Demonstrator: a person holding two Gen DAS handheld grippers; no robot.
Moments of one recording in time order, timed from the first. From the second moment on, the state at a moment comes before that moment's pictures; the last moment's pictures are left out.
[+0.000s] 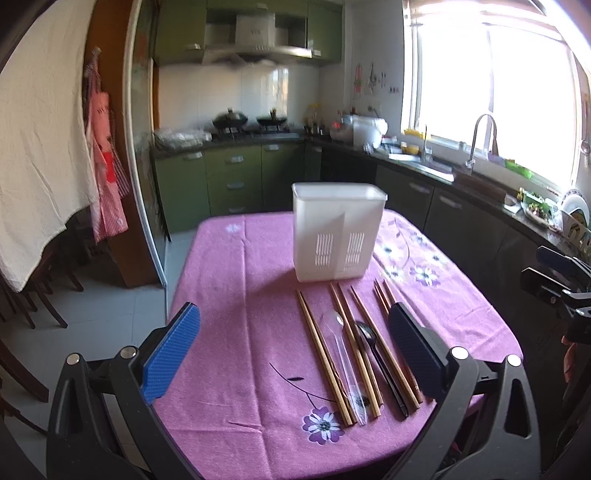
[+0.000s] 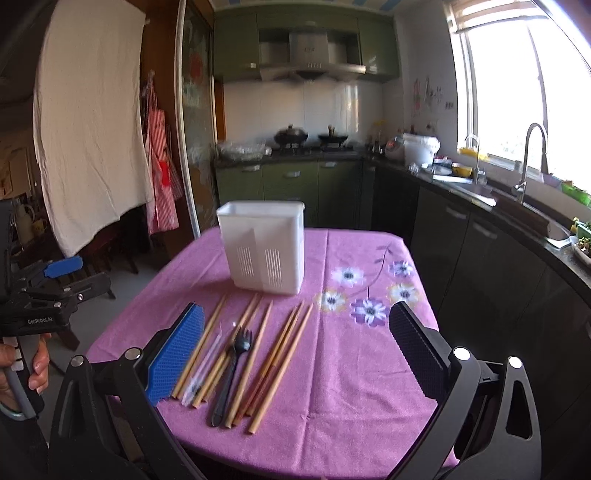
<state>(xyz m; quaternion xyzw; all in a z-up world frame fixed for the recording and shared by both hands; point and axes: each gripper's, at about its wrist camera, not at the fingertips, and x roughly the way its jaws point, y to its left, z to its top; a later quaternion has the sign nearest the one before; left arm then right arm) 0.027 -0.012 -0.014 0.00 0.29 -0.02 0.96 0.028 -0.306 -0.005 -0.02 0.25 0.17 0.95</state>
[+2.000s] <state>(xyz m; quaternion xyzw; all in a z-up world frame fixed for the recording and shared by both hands) 0.186 -0.079 -0.146 0.01 0.55 -0.04 0.84 0.132 -0.313 -0.081 -0.01 0.40 0.20 0.89</state>
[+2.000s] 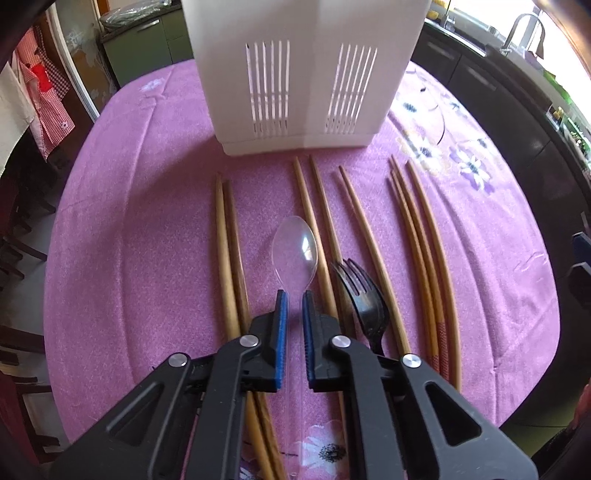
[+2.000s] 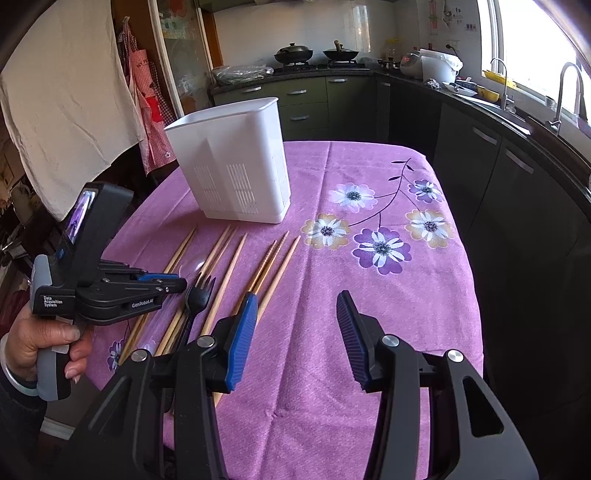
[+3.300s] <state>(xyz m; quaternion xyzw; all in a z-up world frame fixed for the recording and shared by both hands) 0.133 -0.046 -0.060 -0.02 0.44 -0.09 0.89 0.175 -0.152 -0.163 -0.07 0.57 0.27 0.77</state>
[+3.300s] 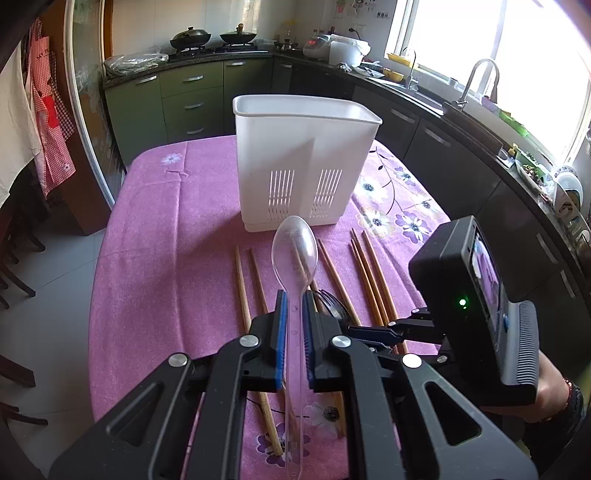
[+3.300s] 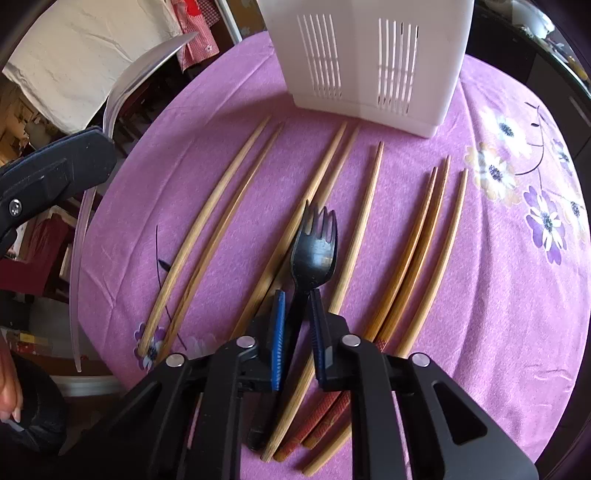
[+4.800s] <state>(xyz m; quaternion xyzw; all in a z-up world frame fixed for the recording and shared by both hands) 0.282 -0.039 -0.005 -0.05 0.17 -0.08 0.98 0.189 -0.239 -0.005 0.07 0.30 0.33 0.89</state>
